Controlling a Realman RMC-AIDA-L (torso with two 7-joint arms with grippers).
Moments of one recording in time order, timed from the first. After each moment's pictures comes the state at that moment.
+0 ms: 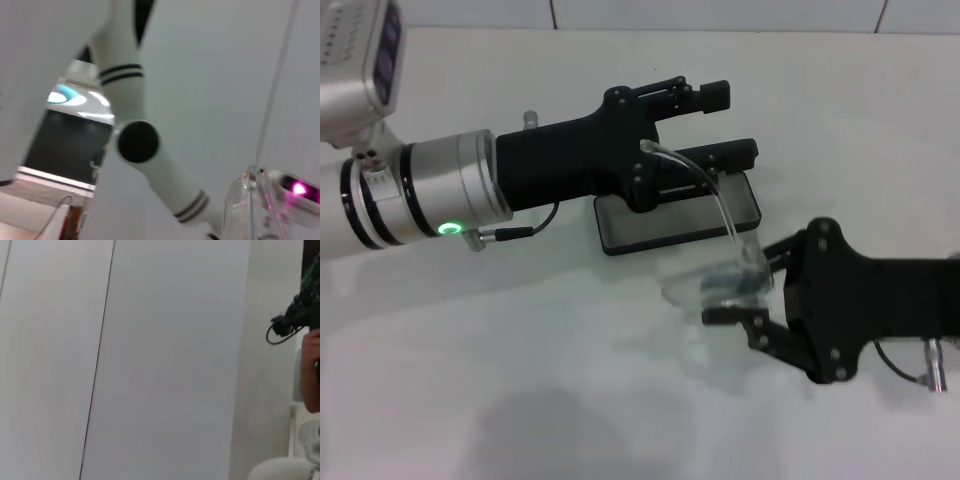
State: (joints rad) left arm -0.62 -2.10 1.01 0.45 1.43 1.66 -1.13; right arm 0.53 2.02 -1.46 -0.46 -1.17 -1.82 0.61
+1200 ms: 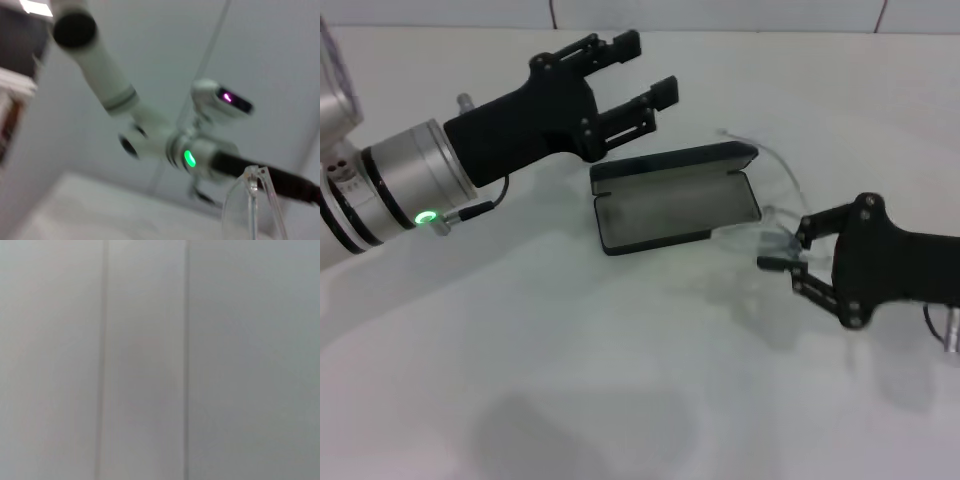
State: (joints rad) left arm -0.53 -2.09 1.05 0.43 1.23 1.48 -0.96; right arm 0.31 1.99 -1.42 -0.81 -1.28 -1.50 0.69
